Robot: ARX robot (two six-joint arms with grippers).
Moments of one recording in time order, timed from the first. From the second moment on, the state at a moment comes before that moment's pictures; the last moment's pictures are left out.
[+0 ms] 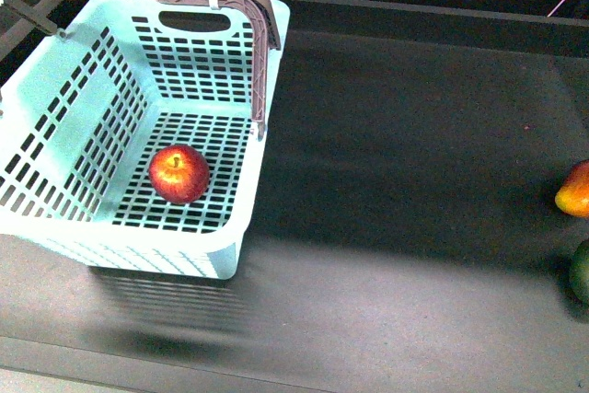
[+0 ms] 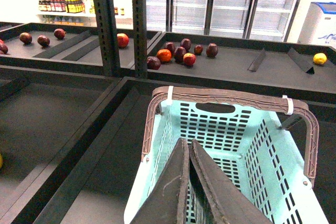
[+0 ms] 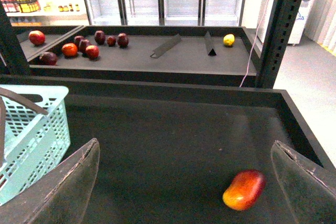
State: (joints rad) left arm 0.00 0.16 0.02 0.16 0.00 -0.01; right arm 0.00 0.00 0.02 0.00 0.00 0.00
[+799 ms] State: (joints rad) left arm 0.00 0.01 0.02 0.00 0.00 -0.01; right arm 0.00 0.00 0.02 0.00 0.00 0.00
